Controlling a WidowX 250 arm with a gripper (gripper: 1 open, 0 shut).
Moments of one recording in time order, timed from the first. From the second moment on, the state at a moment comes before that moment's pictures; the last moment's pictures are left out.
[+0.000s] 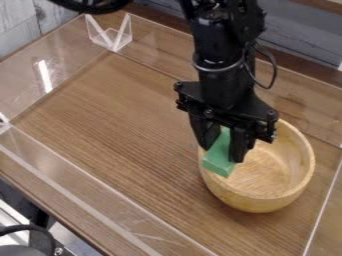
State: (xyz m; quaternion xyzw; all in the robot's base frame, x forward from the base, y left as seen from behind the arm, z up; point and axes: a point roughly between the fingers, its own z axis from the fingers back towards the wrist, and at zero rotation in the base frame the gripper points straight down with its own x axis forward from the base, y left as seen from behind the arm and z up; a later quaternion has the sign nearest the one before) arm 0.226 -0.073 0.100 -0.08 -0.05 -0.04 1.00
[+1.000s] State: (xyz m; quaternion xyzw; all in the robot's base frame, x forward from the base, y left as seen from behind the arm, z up) arm 0.232 -0.082 0.092 -0.08 -0.05 -0.05 0.99
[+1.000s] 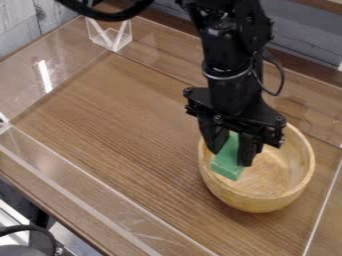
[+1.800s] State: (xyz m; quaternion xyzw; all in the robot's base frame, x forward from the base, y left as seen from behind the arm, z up) arm 0.236 -0.086 0.086 -0.09 -0.06 -0.05 0.99
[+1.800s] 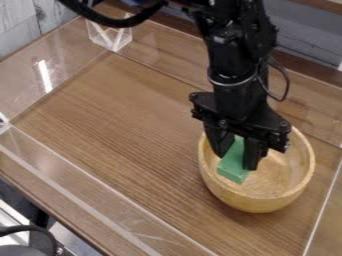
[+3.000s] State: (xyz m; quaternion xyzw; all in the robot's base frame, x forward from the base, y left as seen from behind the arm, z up) arm 0.230 -0.088 0.078 -0.09 -0.04 -0.06 0.99
